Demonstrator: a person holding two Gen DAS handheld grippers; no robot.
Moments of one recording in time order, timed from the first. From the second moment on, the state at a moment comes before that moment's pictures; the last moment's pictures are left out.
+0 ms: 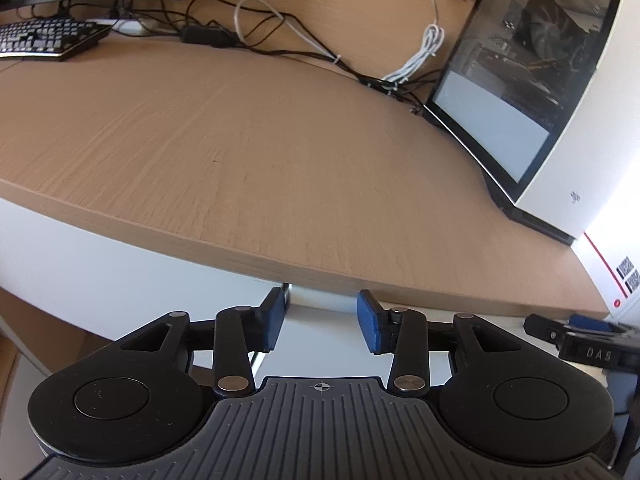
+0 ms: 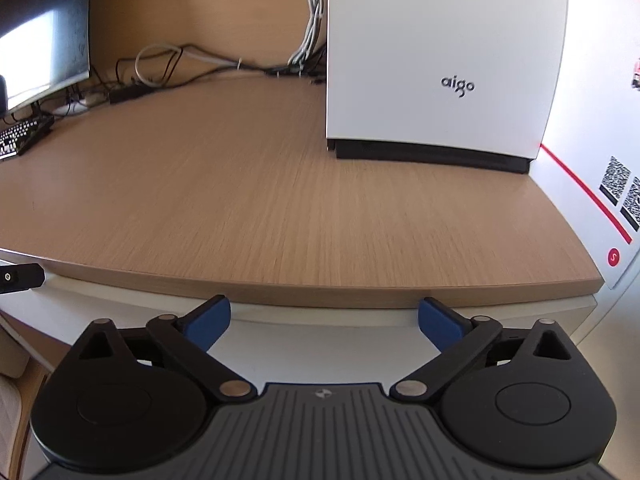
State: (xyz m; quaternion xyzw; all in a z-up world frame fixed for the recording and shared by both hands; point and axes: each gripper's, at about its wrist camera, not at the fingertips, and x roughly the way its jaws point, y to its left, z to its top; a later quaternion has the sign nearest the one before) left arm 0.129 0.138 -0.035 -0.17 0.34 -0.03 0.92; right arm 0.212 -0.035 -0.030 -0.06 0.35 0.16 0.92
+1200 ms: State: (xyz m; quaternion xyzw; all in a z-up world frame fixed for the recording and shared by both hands) left arm 0.129 0.141 -0.035 -0.14 0.34 -0.07 0.93; right arm 0.194 -0.006 -0.028 -0.08 0.34 0.30 0.89
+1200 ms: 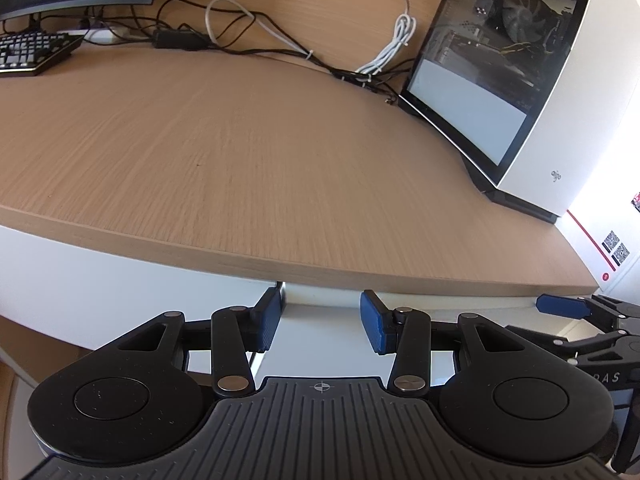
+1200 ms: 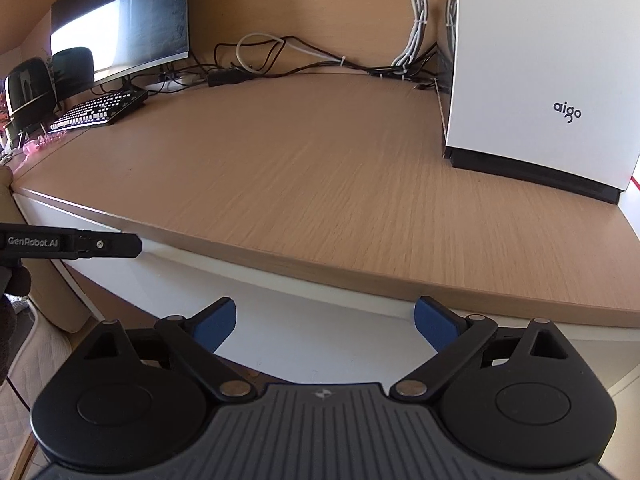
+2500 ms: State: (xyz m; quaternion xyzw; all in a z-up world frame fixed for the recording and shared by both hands) left arm 0.125 0.155 -0.039 -0.20 0.33 -0.03 0.92; right arm 0.196 -0.003 -0.026 -0.07 0.33 0.24 0.91
